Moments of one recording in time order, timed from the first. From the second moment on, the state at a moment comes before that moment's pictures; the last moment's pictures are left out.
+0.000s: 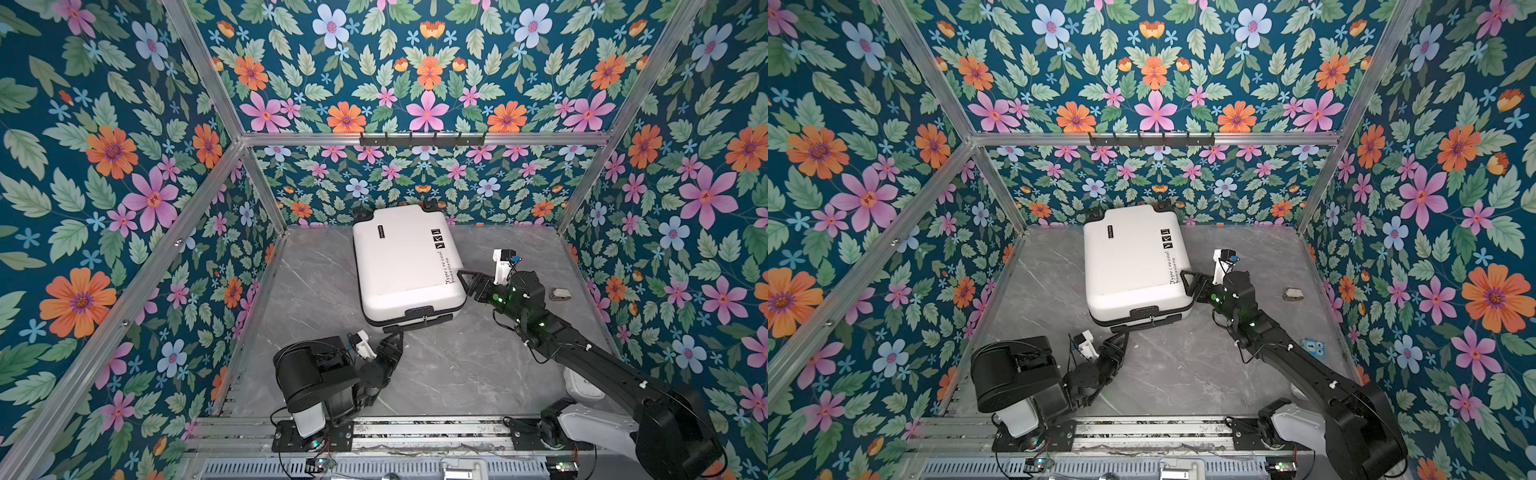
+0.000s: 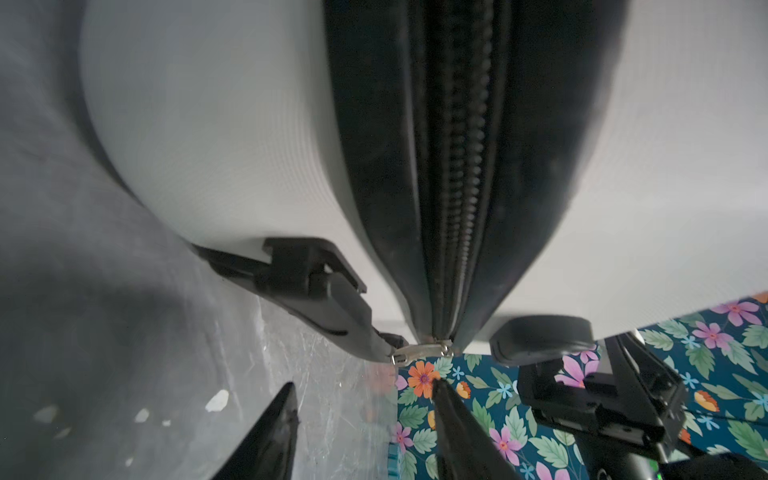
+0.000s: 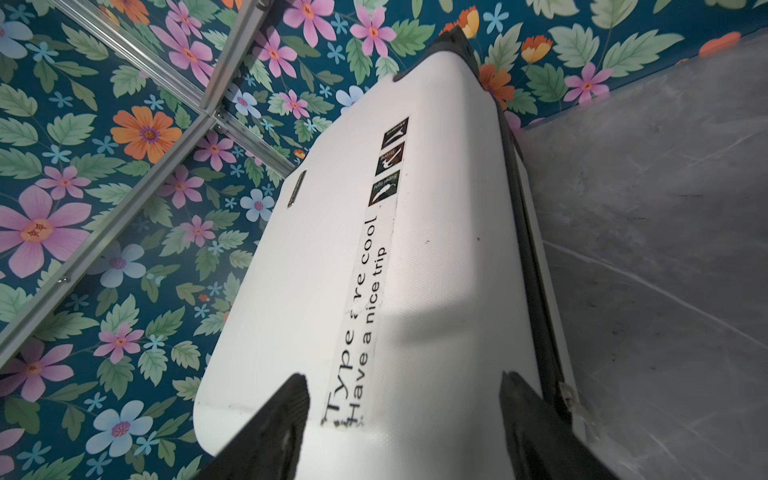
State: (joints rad) left arm -1.10 1.76 0.06 1.53 -0.61 -1.54; right arm 0.46 1.13 0.67 0.23 -0.14 0.69
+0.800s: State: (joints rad) left arm -1.08 1.95 0.20 1.54 -0.61 -1.67; right arm 0.80 1.10 0.54 0.15 0.07 0.55
